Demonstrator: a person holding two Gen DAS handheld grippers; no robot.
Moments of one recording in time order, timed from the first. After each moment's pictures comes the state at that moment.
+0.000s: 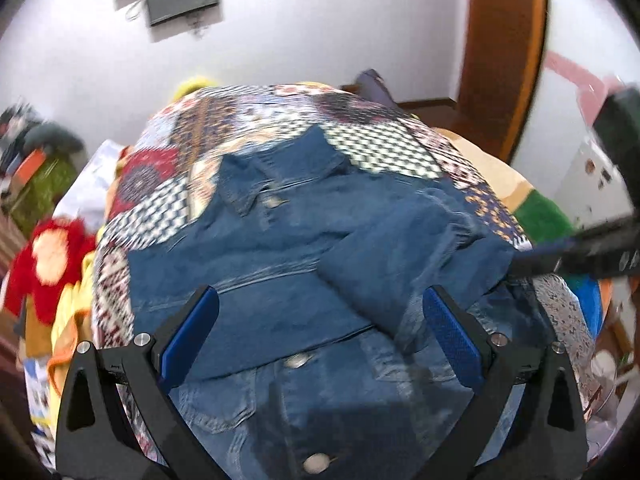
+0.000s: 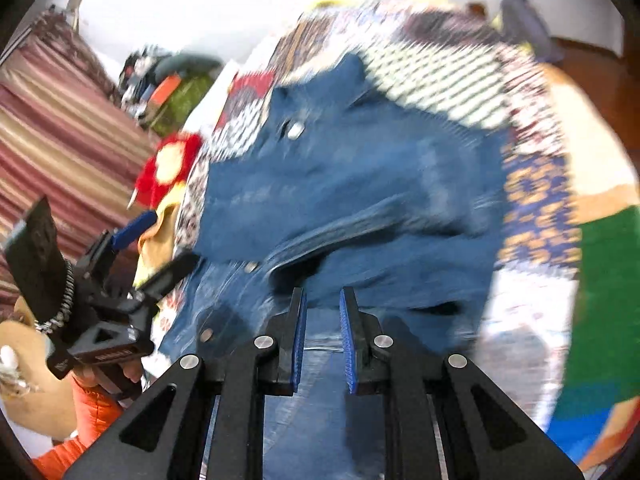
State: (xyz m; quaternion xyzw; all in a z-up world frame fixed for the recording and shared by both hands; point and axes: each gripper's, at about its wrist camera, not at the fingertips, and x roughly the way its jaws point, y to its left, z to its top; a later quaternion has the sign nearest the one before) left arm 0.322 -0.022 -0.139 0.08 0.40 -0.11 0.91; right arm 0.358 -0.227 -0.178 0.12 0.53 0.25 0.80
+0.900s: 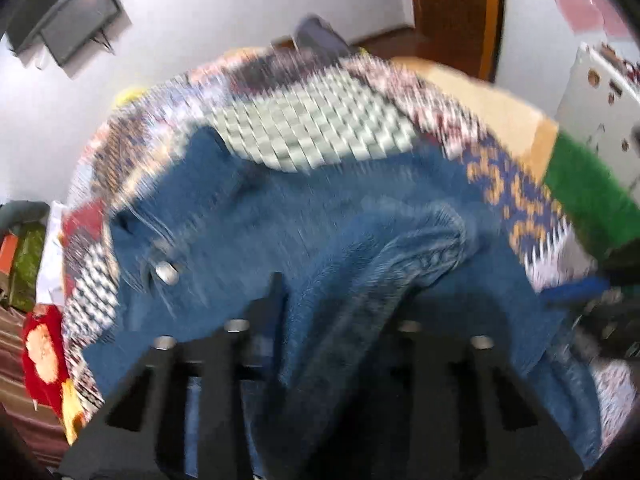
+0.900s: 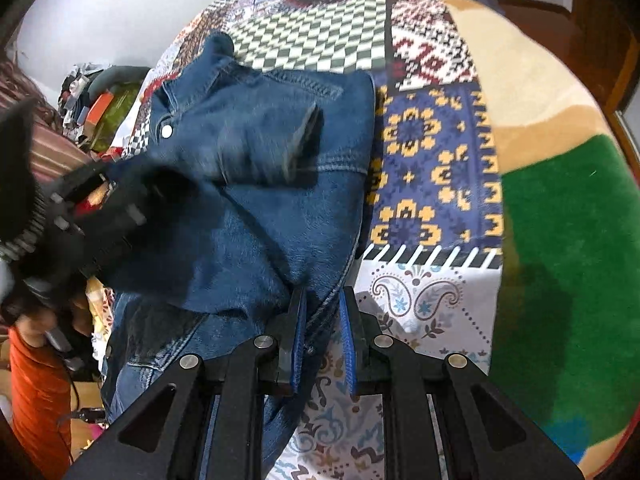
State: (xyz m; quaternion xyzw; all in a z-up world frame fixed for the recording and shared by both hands) left arm 0.436 -0.125 -0.192 0.21 0.45 -0.14 0.86; right arm 0.398 -0.294 -0.275 0.14 0.59 0.17 0.78
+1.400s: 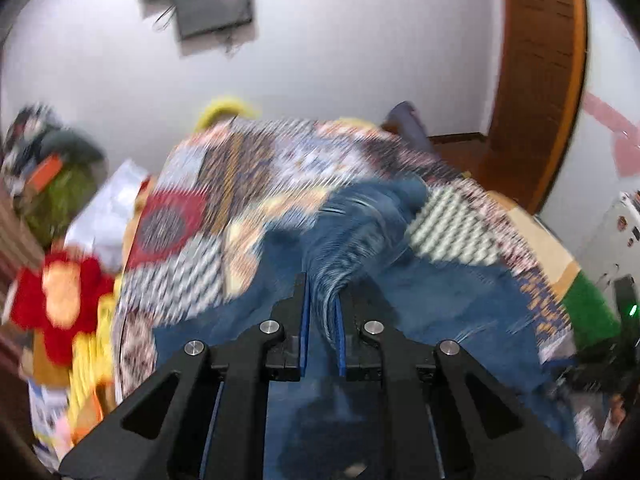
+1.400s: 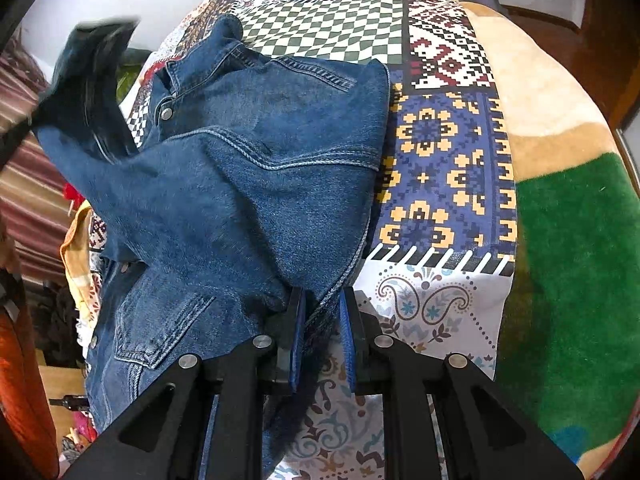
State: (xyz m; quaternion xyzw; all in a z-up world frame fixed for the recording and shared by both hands) left arm 0.416 0.040 -0.115 0.03 0.37 -0.04 0.93; right arm 0.395 -0.279 -0.281 0.10 0.59 0.16 0.79
